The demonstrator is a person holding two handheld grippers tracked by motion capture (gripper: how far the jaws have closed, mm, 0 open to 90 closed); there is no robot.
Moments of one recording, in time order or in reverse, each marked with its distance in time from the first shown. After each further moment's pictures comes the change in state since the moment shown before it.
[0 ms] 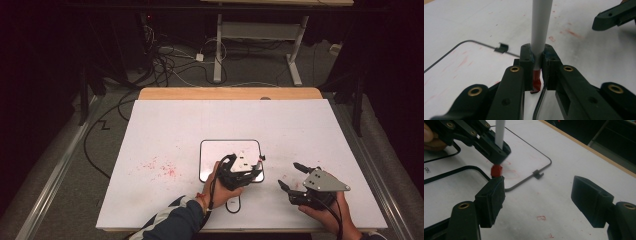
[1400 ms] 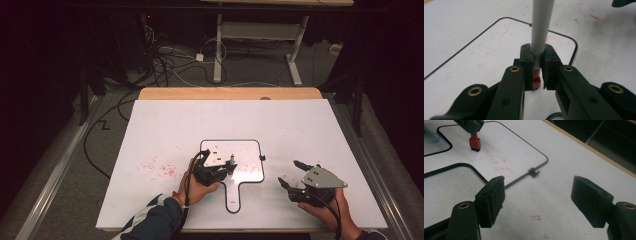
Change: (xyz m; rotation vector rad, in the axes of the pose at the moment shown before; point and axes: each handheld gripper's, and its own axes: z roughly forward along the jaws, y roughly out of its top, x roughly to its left) left arm 0.032 -0.031 -0.051 0.033 0.075 -0.051; right arm -0.005 0.000 0.006 0.023 -0.020 -0.011
